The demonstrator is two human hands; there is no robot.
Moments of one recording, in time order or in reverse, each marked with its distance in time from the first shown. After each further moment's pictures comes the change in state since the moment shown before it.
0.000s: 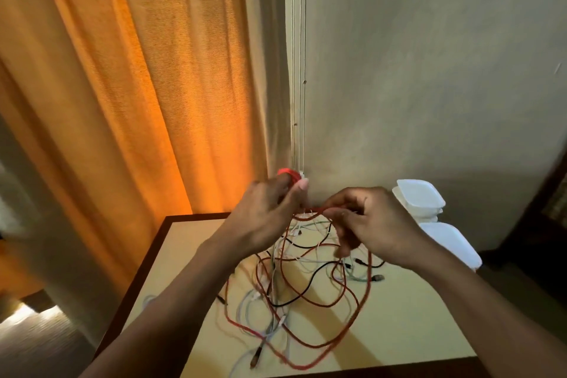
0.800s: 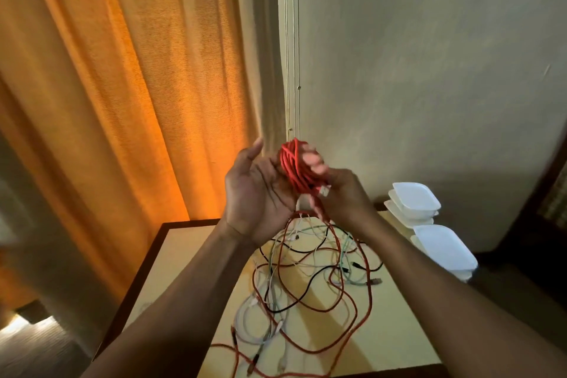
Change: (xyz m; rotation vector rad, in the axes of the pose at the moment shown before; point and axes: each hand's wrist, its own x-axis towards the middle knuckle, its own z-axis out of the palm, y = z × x) left_hand 0.027 0.028 0.003 -1.450 -0.143 -0.065; right_hand 0.062 0.018 0.020 0.067 0.131 -0.154
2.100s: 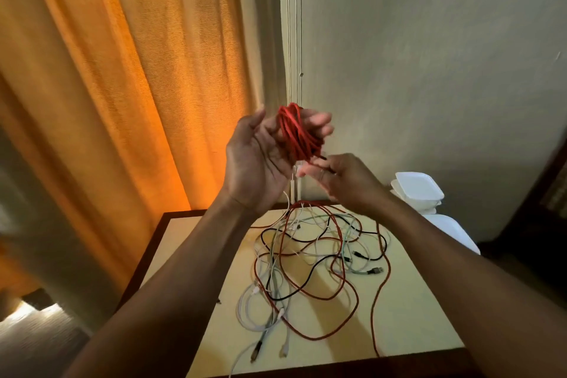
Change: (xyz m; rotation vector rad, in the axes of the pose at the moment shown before) left_hand 0.020 0.012 -0.003 0.182 0.038 0.128; right_hand 0.011 -0.003 -0.016 -0.208 -0.157 -0.047
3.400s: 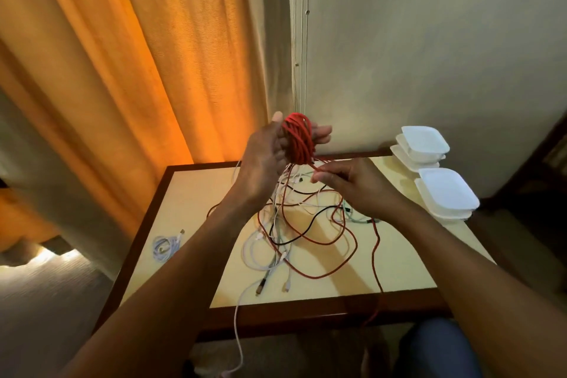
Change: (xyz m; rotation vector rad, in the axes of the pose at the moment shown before) left_hand -0.060 -0.051 -0.024 0.426 0.174 -0.170; right_hand -0.067 0.040 0.033 -0.104 -0.068 0.008
